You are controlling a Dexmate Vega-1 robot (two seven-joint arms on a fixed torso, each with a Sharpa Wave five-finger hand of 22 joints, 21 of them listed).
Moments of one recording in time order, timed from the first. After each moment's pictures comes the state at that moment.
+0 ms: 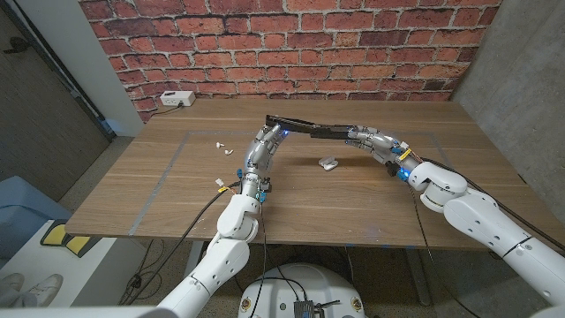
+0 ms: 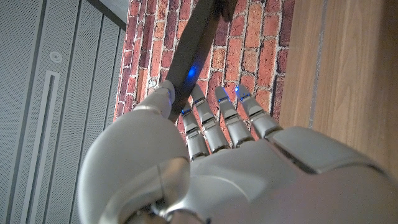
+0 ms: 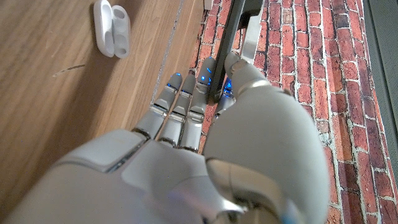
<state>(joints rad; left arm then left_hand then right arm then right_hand) 1.13 0.30 0.47 -1.62 -0.66 -0.53 0.08 0.80 0.18 0.55 -0.07 0.21 0.55 -0.14 0.32 0.46 0.67 -0.14 0.36 0.35 0.49 -0.05 0.29 0.24 0.28 0.01 0.37 0.19 -1.13 -0.78 -0.25 -1.87 0.91 -0.02 0.01 1.17 0.10 0.33 -0.17 0.42 1.00 -0.04 0.23 0.25 0.87 0.01 0.70 0.46 0.54 -0.05 0.42 0.41 0.52 -0.02 0.35 0.20</state>
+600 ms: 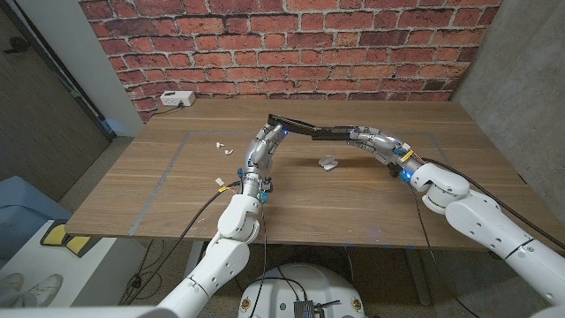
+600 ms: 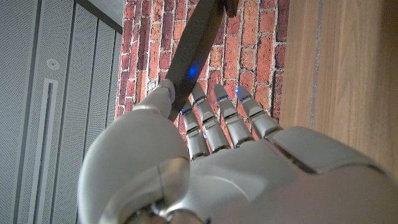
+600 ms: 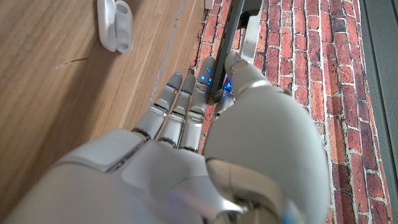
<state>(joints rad) 1.14 0.31 0.47 -1.66 -0.60 -0.51 0.14 0.80 0.18 0.55 -0.07 0.21 0.56 -0.13 0.32 0.46 0.69 -0.13 0.36 0.35 0.49 -0.05 0.29 0.25 0.28 0.03 0.37 0.19 -1.14 -0.79 -0.24 -1.86 0.88 0.01 0.02 1.17 0.10 0.33 -0.17 0.43 1.00 -0.04 0.23 0.26 0.87 0.01 0.71 0.46 0.54 -0.05 0.41 0.41 0.52 -0.02 0.36 0.20</state>
